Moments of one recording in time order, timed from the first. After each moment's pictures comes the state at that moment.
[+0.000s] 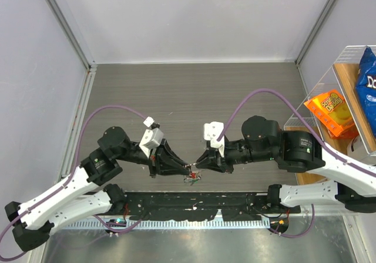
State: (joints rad) left arm -0.91 0.73 0.79 0.00 0.86 -0.27; right arm 1.30 1.03 1.43 -0.79 -0.21 -0.09
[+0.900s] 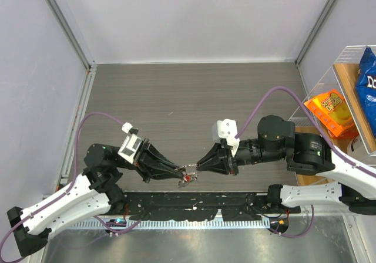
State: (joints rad) left arm -0.91 0.61 0.59 0.52 0.85 -0.50; right arm 1.30 0.96 1.40 -0.67 -0.29 -0.03
